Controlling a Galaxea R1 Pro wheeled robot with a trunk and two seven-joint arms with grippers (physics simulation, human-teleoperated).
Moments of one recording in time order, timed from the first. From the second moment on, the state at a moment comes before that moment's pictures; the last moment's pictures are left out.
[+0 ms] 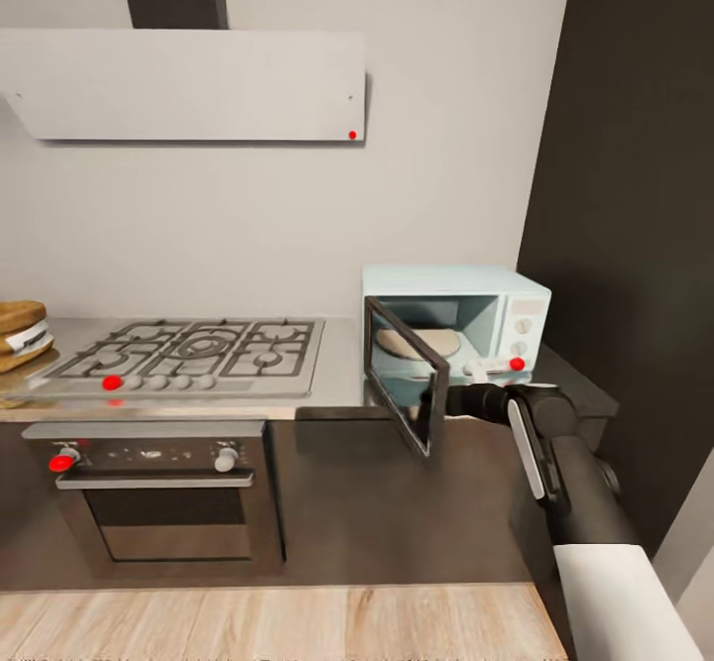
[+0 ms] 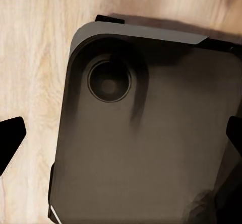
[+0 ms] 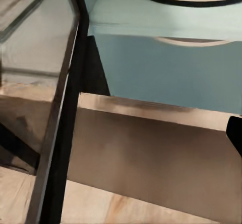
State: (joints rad) left arm 0.00 0.00 0.00 -0.04 0.19 -0.07 0.00; right arm -0.67 0.00 -0.03 -1.40 0.09 1.00 0.41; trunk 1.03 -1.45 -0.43
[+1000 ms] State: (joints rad) left arm 0.00 0.00 0.00 -0.04 0.19 -0.07 0.00; right arm -0.67 -0.01 -0.09 -1.39 0.14 0.99 0.43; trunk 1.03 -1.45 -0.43
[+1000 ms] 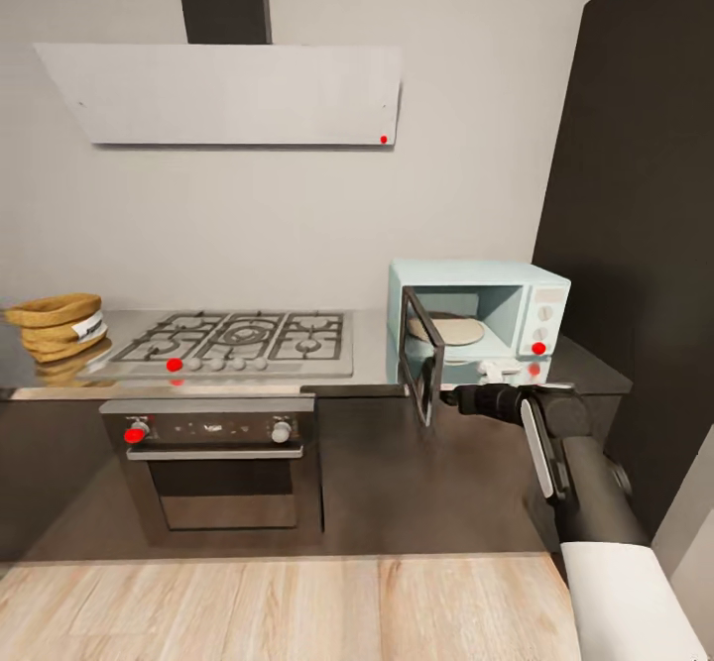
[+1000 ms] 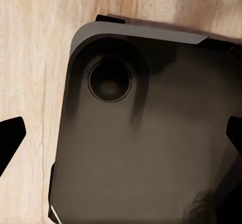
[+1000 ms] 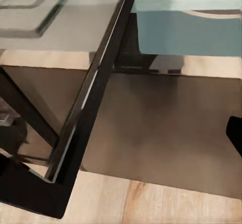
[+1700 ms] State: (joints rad) left arm 0.00 0.00 0.00 -0.04 0.19 -0.07 0.00; right arm -0.65 -0.21 -0.19 -0.11 0.19 0.25 0.23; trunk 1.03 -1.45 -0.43
